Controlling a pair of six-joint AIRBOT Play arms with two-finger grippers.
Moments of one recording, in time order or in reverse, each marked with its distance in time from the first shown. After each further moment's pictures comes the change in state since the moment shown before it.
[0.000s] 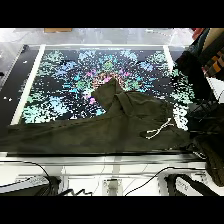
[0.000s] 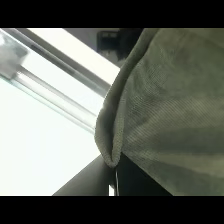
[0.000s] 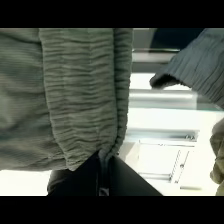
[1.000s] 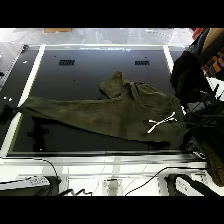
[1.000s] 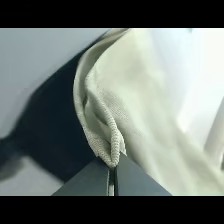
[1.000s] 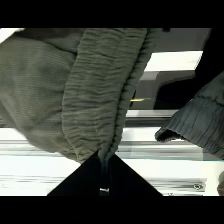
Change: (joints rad) left arm -0.127 -0.063 -0.213 -1.080 0.524 0.262; right arm -0.001 -0.007 0.045 0.095 -0.177 0.053
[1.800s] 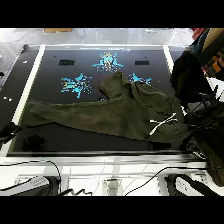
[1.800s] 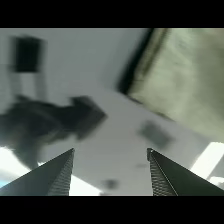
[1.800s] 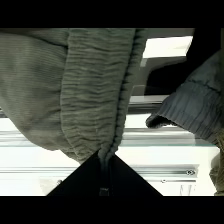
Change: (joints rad) left arm 0.092 0.122 -0.206 0.409 -0.081 -0.124; right arm 0.000 0.000 -0.016 -0.043 0.036 0.002
